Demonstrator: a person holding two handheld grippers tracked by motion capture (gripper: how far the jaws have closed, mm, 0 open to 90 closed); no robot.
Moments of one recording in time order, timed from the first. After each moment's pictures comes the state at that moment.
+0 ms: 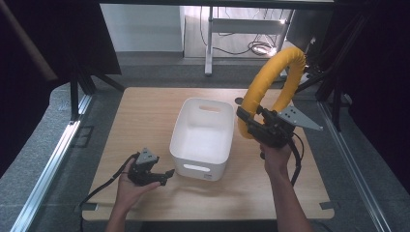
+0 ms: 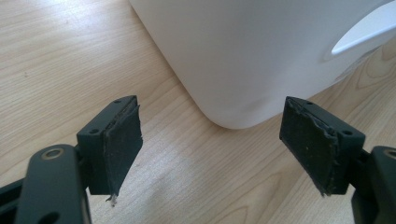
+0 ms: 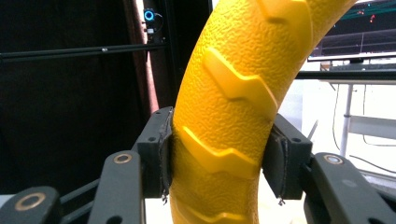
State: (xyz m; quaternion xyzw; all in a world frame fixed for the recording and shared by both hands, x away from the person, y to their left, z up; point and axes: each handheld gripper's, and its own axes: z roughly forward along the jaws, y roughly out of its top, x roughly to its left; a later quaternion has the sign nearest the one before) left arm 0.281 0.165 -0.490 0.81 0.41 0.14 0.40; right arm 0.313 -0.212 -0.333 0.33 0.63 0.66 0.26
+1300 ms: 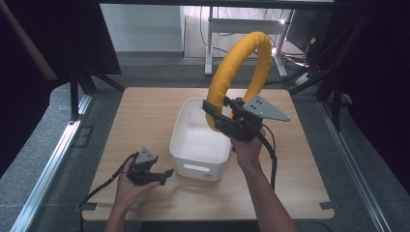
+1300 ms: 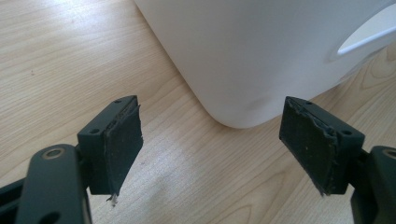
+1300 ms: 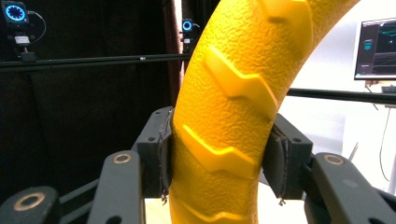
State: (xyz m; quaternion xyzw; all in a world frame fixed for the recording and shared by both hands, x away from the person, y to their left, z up) left arm 0.281 0.168 -0.490 0.81 0.41 0.13 0.40; right arm 0.314 -0.135 -0.308 0.27 0.64 0.68 0.23
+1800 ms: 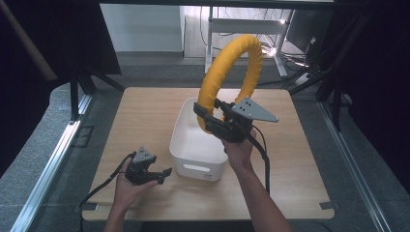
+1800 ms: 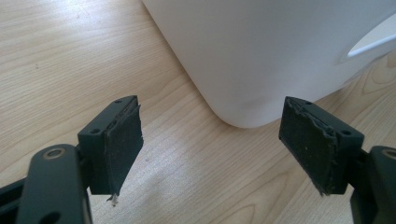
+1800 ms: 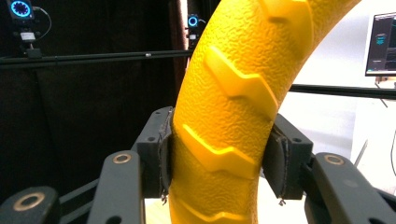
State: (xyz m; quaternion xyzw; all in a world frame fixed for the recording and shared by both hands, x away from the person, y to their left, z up) left arm 0.283 0.173 -0.492 0.80 0.43 0.13 0.40; right arm 0.314 -0.116 -0.316 0.27 0.64 0.68 0.23
